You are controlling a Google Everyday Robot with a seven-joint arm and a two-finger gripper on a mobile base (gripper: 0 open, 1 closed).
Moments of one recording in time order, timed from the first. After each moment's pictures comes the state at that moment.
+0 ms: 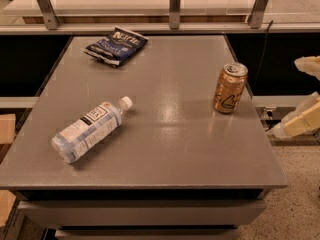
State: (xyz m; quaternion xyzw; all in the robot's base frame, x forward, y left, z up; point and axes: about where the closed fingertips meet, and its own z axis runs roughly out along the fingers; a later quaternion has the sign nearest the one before) arm 0.446 -0.261 0.948 -0.46 0.79 0.12 0.39
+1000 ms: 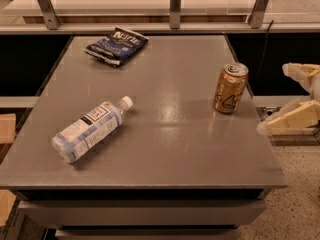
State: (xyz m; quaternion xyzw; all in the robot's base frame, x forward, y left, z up) arm 0.468 -0.249 0.927 -0.43 0.76 0.16 0.45
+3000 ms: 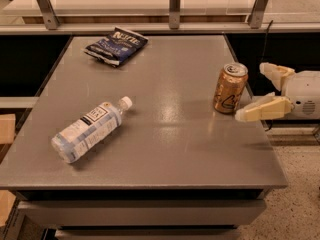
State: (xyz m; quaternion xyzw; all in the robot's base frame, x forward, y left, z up) arm 0.526 -0.229 0.902 -0.39 0.71 0.24 0.54
